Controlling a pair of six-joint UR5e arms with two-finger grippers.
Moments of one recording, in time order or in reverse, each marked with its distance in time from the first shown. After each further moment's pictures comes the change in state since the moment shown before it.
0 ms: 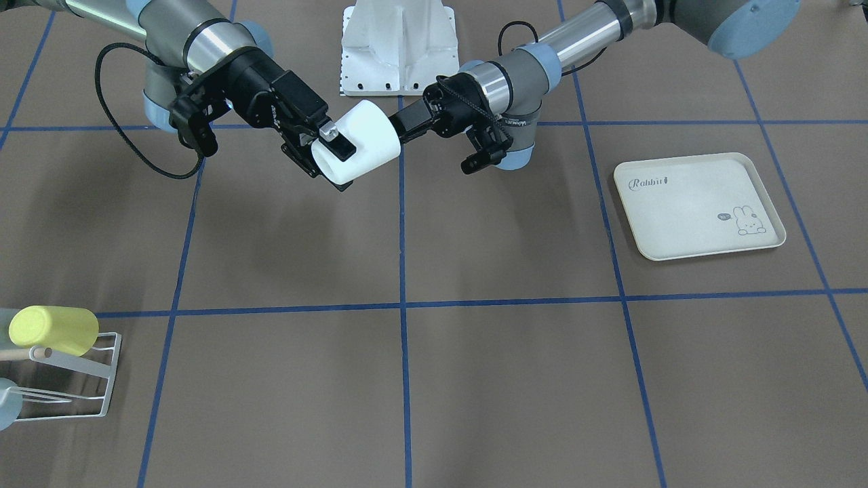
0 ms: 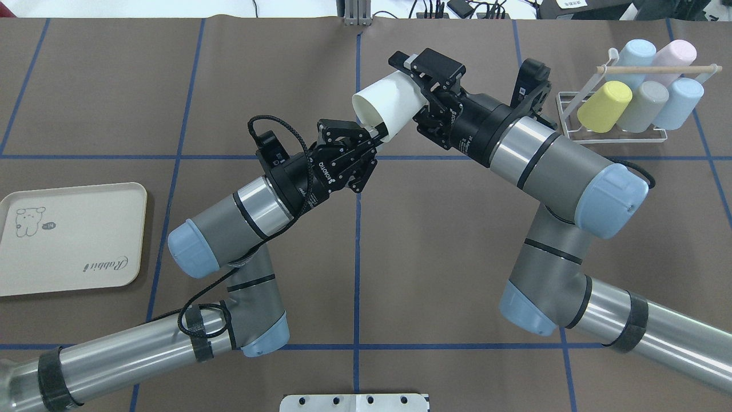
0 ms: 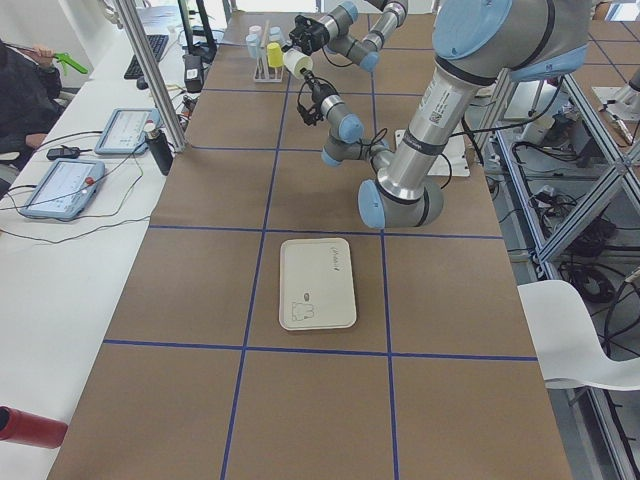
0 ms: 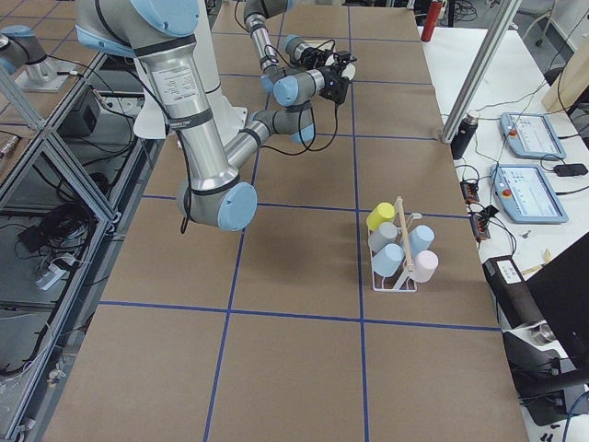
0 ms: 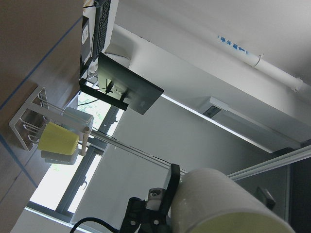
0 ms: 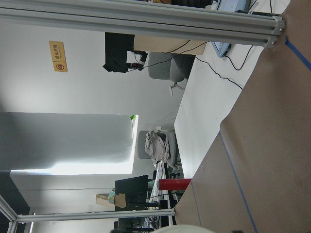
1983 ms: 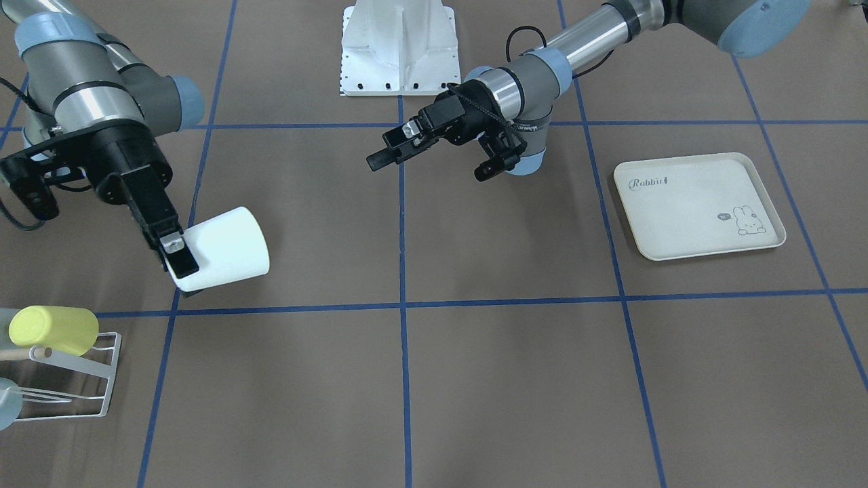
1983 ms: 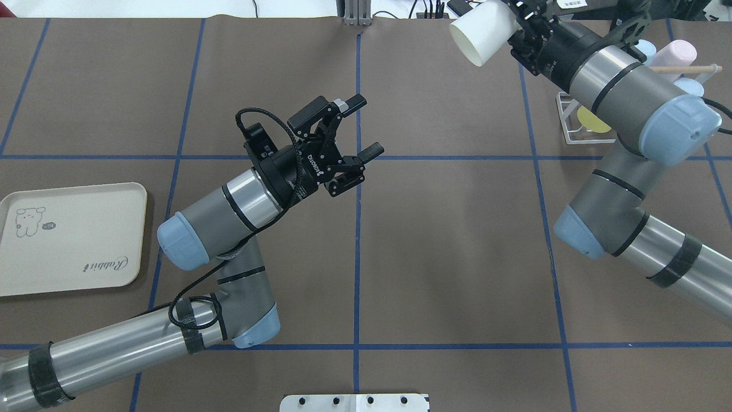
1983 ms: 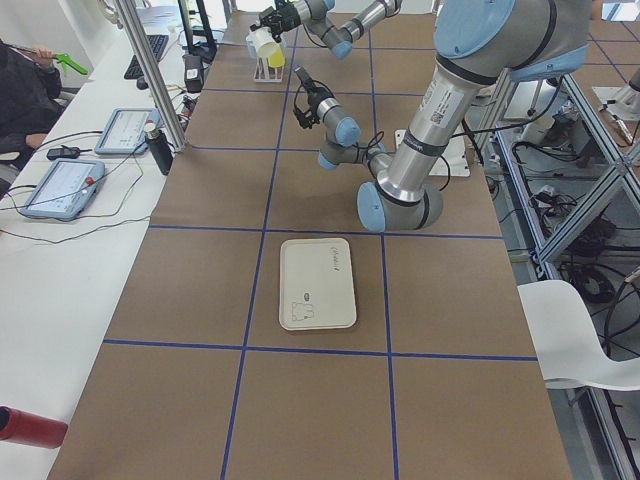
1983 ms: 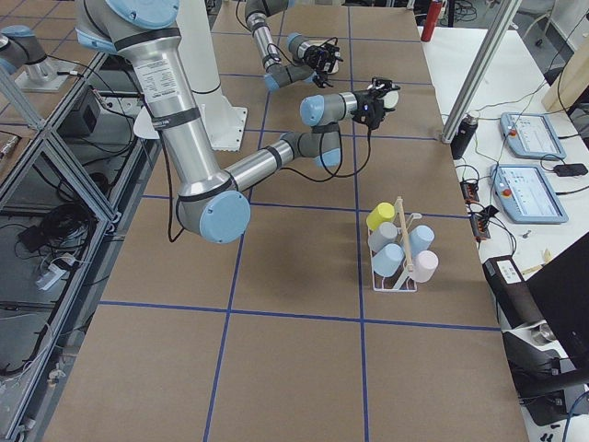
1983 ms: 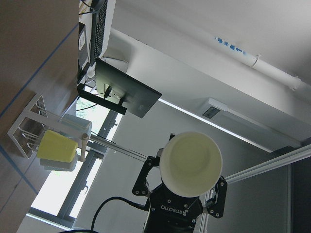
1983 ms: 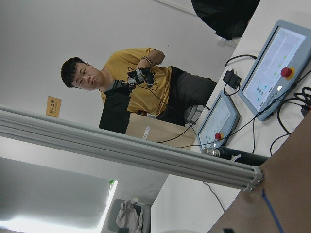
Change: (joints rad) left arm -0.028 0.030 -0.002 0.005 -0.004 0.069; right arm 0.257 -0.071 -0.118 -0.041 0.010 -0.149
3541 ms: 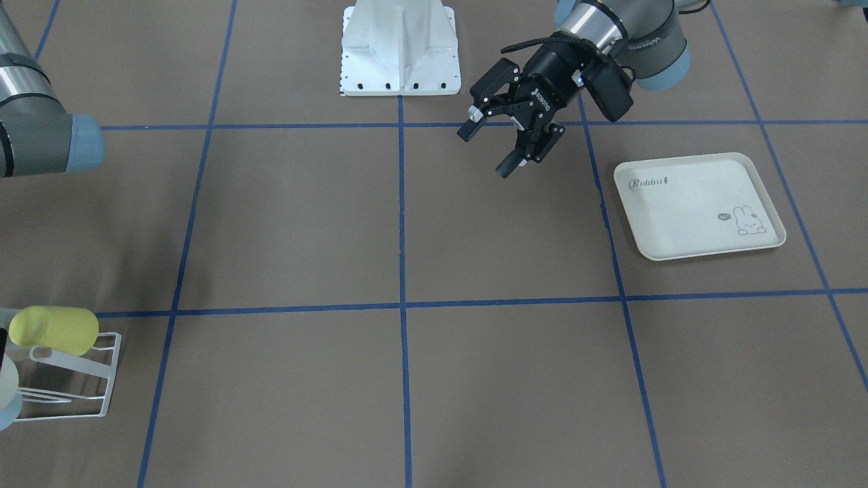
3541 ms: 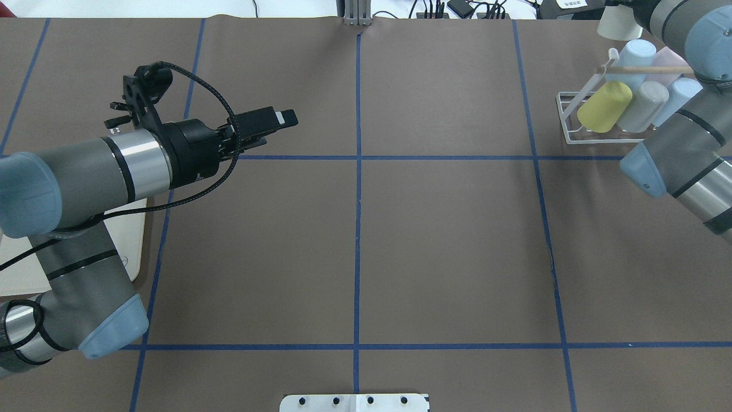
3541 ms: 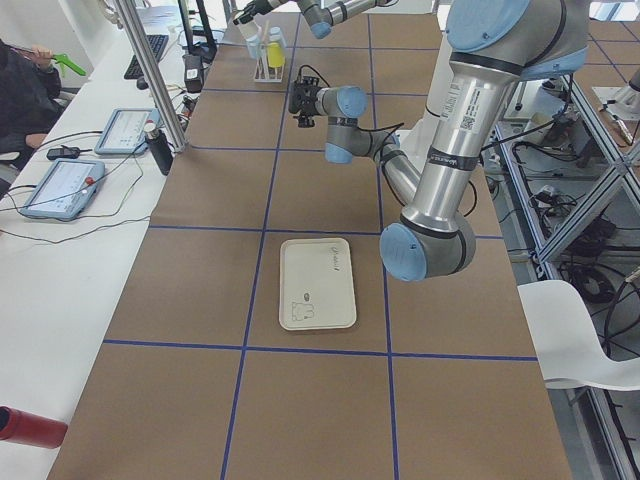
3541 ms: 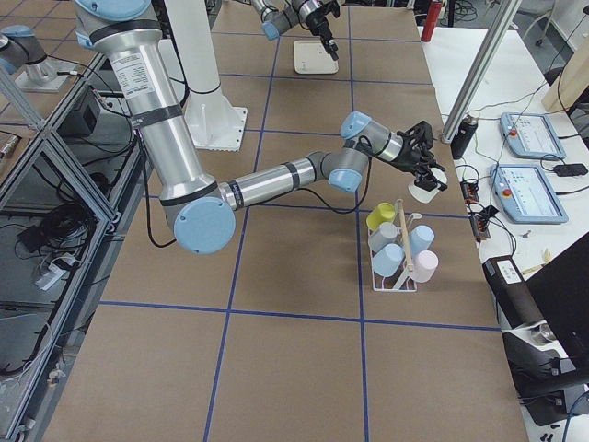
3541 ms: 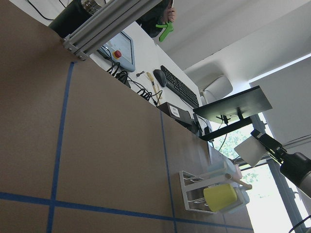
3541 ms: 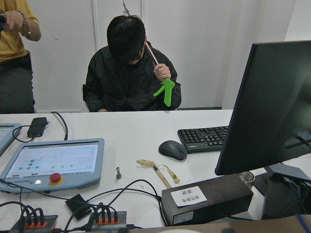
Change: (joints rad) left arm -0.160 0.372 -0.643 0.905 -0.281 0.686; right arm 0.230 -0.024 -0.112 -0.474 0.007 -0.923
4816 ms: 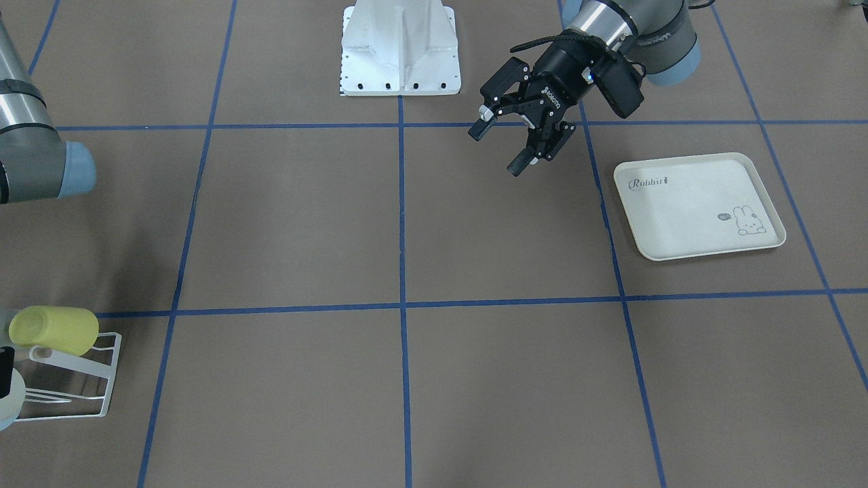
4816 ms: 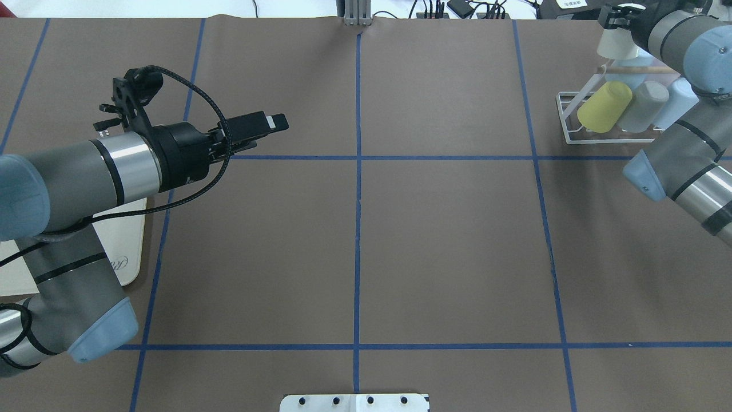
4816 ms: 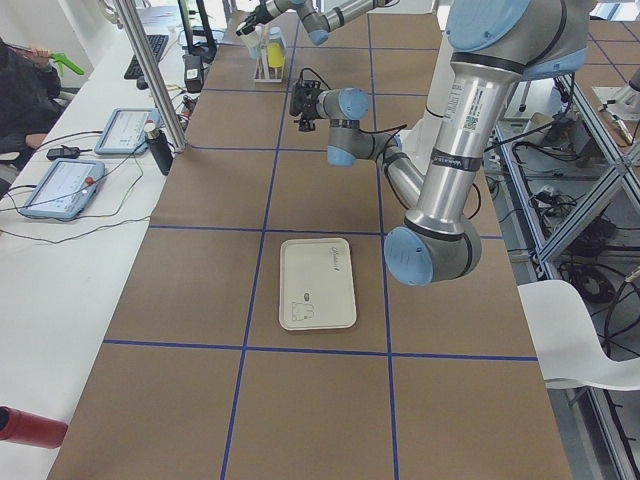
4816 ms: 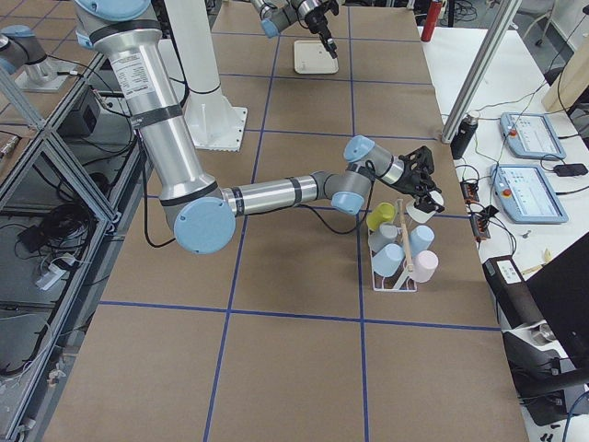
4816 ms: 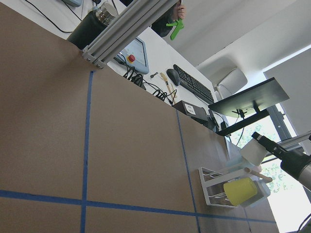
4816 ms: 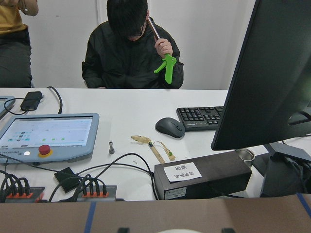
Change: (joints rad) left arm -0.001 0.023 -0.013 0.007 -0.004 0.011; right arm -0.001 0.000 -0.137 0.129 0.060 -0.014
